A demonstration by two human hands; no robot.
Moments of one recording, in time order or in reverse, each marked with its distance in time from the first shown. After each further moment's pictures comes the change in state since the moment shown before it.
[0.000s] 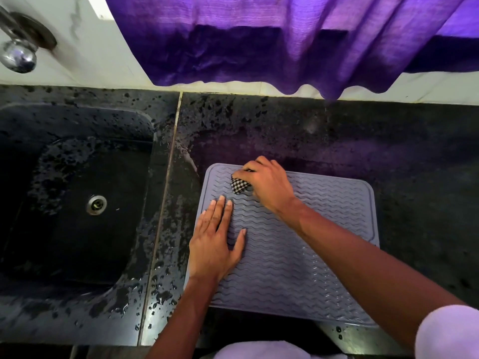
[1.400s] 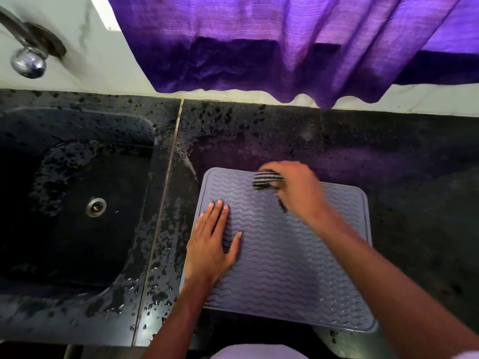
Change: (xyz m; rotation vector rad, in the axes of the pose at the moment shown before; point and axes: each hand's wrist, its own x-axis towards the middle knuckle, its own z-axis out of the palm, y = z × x) left_hand -0.002 -0.002 0.004 -0.116 0.086 0.028; right_hand -0.040 0.021 -0.055 0.314 0.087 0.253
